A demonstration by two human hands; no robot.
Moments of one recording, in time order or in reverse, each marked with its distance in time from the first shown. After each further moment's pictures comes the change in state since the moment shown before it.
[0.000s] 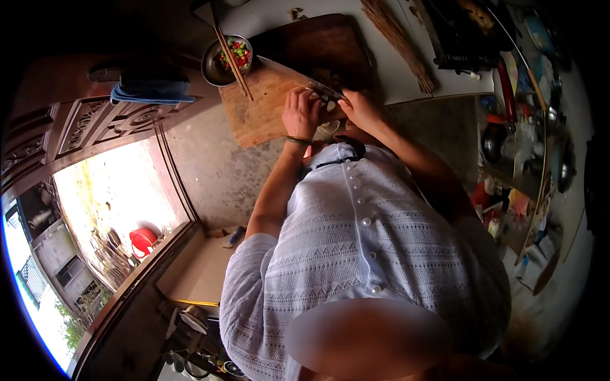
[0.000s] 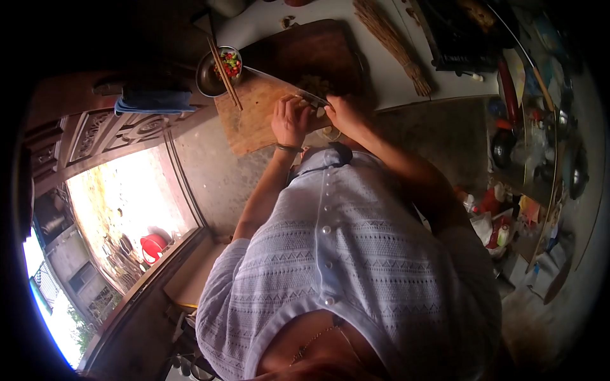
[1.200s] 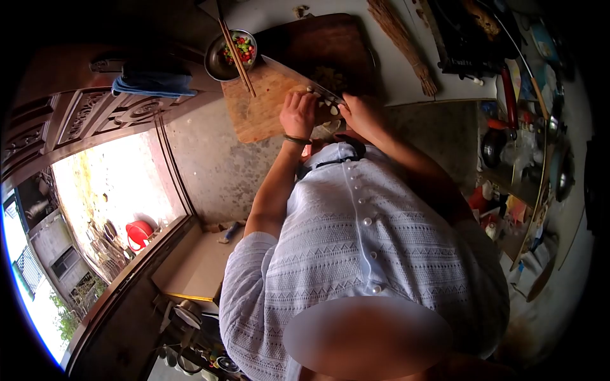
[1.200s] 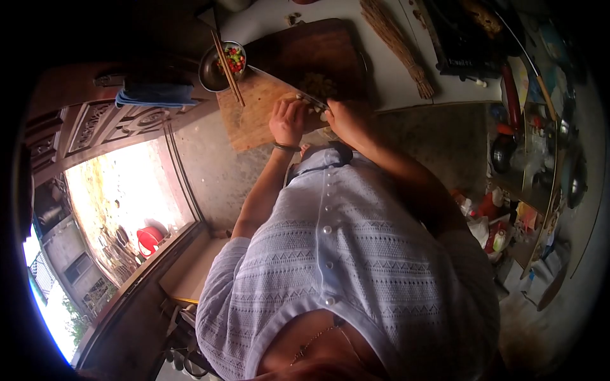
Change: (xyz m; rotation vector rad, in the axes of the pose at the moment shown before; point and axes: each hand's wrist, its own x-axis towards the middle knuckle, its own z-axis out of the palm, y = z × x) left_hand -0.007 -0.015 0.002 0.032 0.045 0.023; right_hand -0.006 -0.009 0.000 -0.031 0.003 -0.048
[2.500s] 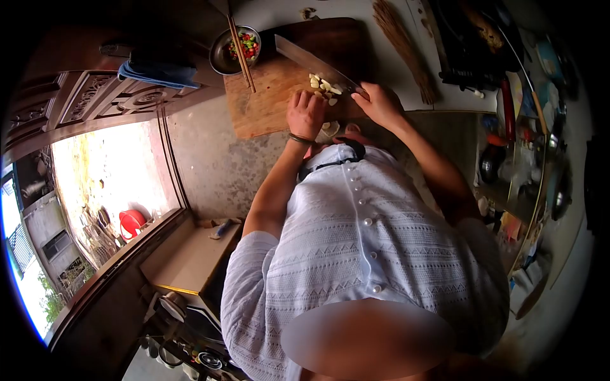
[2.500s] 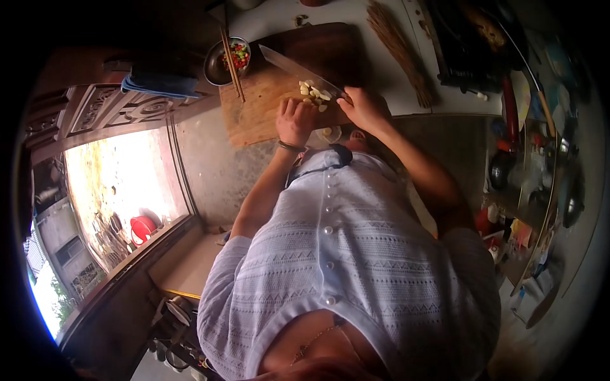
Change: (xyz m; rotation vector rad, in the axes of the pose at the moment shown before) left_hand -0.001 0.020 0.009 0.112 -0.006 0.102; right_hand 0.016 0.035 -0.037 0.149 -0.008 -0.002
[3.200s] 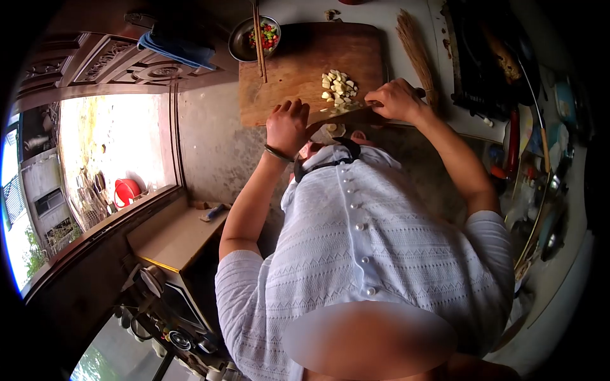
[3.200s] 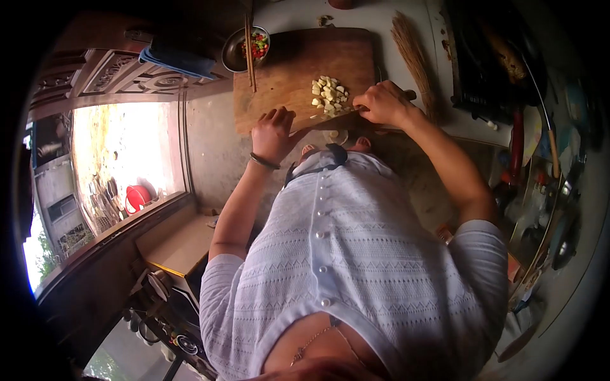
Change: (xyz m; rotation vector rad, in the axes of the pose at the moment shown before) left_hand 0.017 0.030 -0.106 0.274 -0.331 -0.039; right_hand 0.044 0.024 -0.048 -0.395 -0.400 -0.614
